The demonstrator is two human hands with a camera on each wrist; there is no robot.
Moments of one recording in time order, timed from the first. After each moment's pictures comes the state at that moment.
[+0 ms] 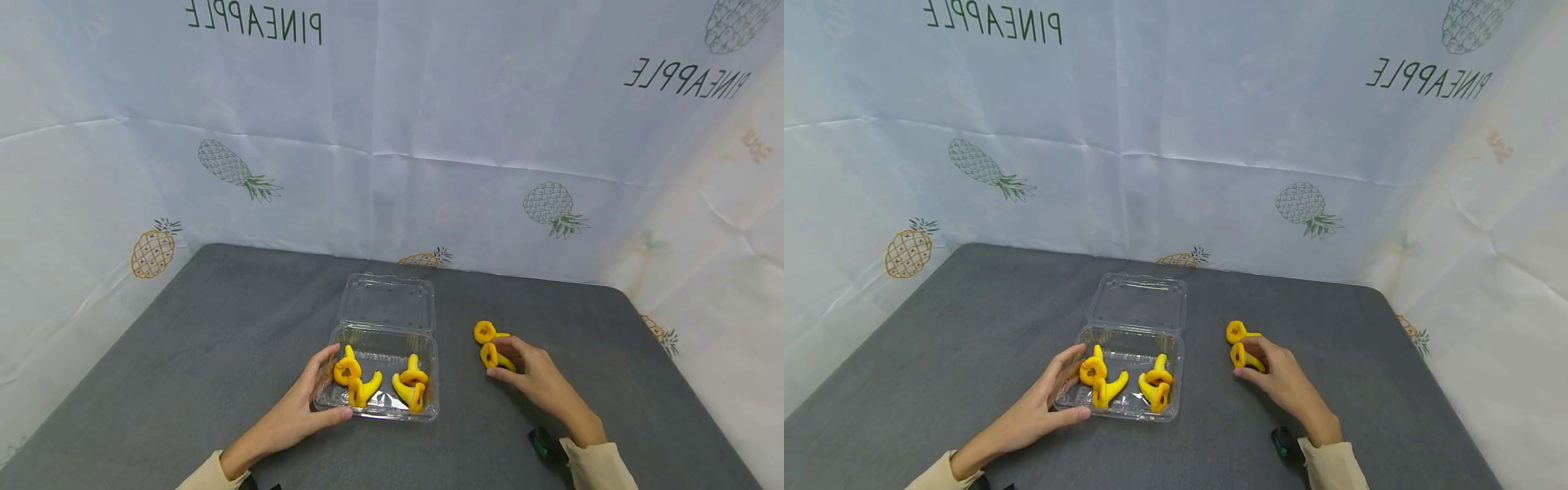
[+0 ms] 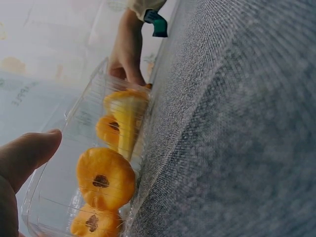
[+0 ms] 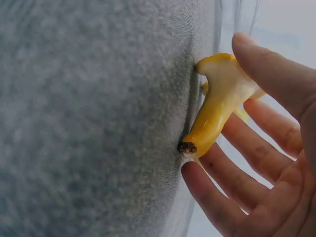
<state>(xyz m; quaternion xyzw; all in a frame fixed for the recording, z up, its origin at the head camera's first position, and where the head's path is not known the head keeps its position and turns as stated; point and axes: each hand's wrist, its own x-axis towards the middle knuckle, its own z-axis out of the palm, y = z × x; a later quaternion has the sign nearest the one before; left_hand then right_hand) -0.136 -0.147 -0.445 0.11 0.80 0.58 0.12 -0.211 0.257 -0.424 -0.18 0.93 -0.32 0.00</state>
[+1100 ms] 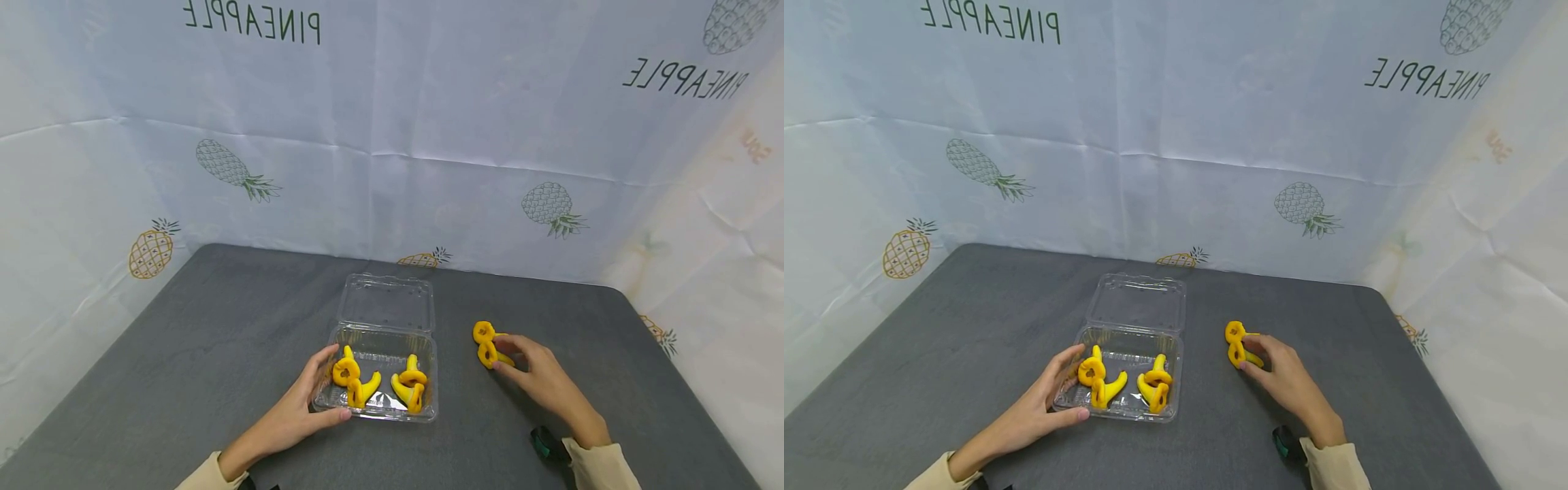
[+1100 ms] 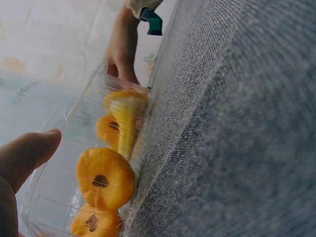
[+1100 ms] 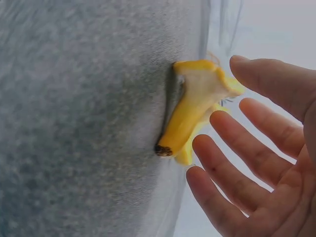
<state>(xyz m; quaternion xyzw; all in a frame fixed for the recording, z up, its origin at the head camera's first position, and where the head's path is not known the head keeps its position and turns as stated) -0.136 -0.148 -0.445 0.12 0.80 0.58 0.11 -0.207 0.258 -0.414 -0.18 0.93 -0.30 -0.02</state>
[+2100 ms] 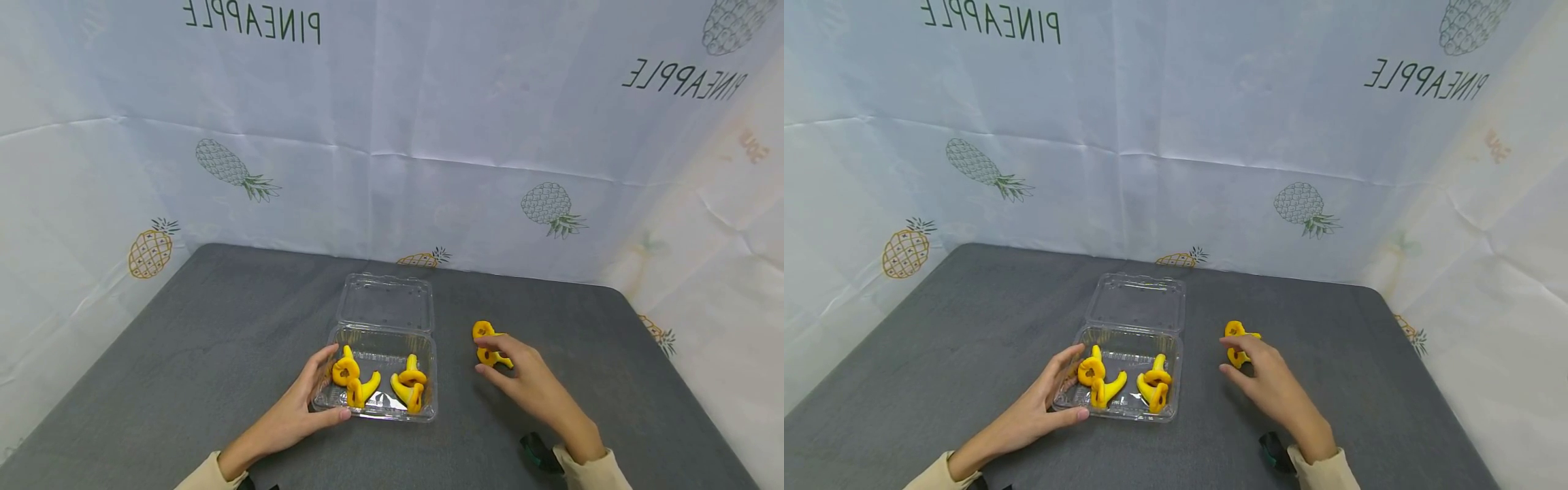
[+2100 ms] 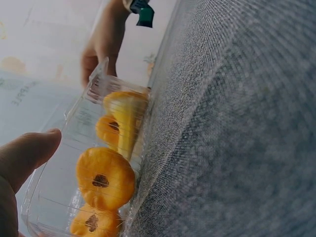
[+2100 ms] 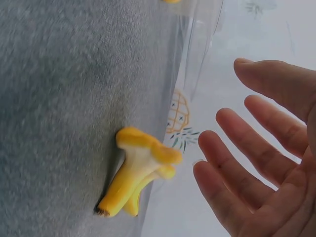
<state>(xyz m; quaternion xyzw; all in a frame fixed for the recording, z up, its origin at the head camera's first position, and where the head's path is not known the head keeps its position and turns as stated) -0.135 -0.148 -0.444 0.12 0.80 0.58 0.11 -0.189 0.227 -0.396 -0.25 0.92 -0.29 -0.08</state>
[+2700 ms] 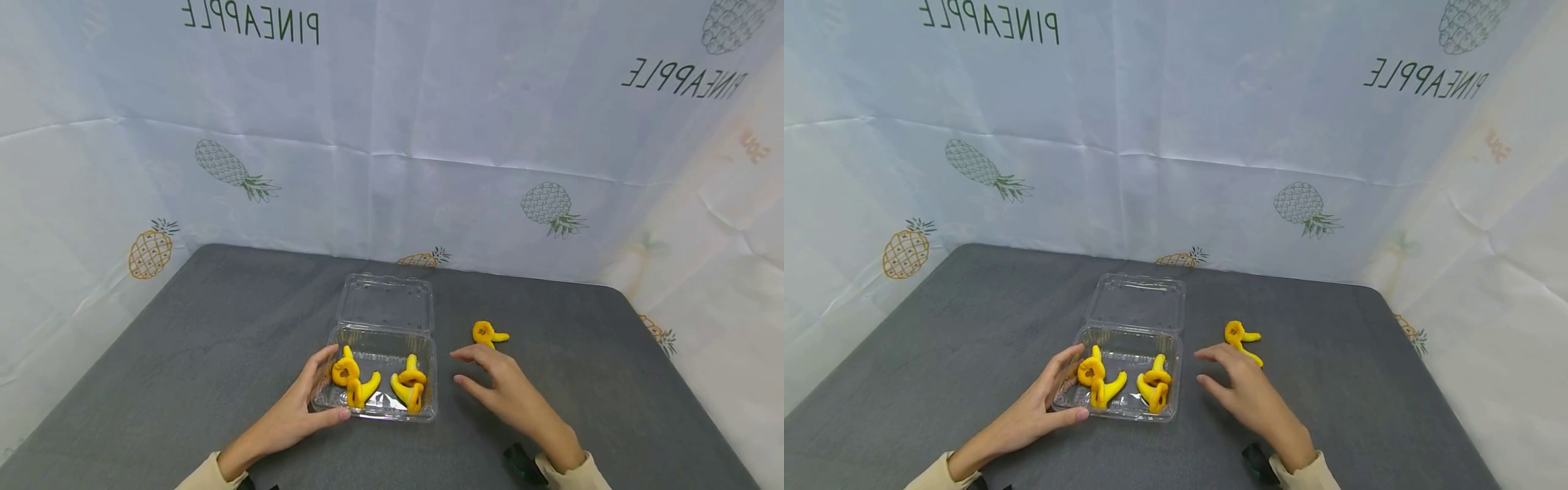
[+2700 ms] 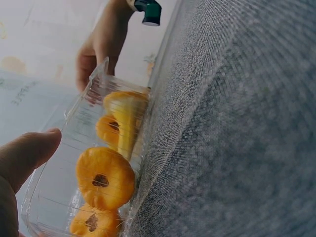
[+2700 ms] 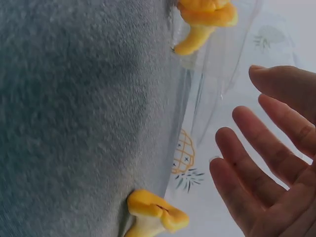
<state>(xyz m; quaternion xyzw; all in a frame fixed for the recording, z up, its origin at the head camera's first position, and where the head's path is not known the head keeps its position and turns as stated) -0.137 -0.148 -0.444 0.12 0.80 0.58 0.12 -0.180 0.200 -0.402 -0.30 0.90 -0.31 -0.07</state>
